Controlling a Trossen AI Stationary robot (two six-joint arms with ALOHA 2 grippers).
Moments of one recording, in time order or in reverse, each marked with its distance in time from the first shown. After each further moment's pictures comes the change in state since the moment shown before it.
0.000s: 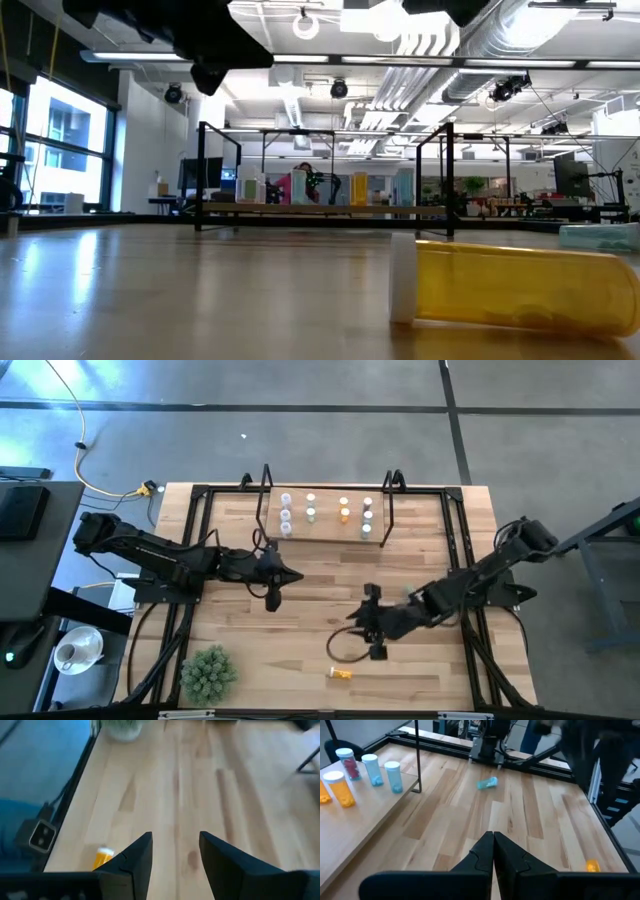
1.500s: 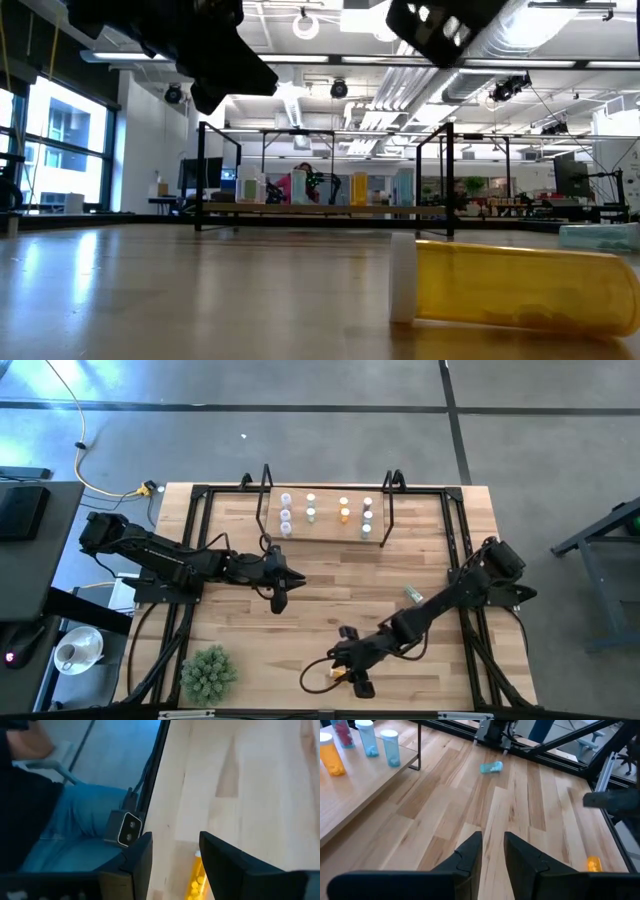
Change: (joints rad) left arm 0.000 0.079 0.000 0.007 0.001 -0.105; right arm 0.039 0.343 0.145 0.190 -0.358 0.176
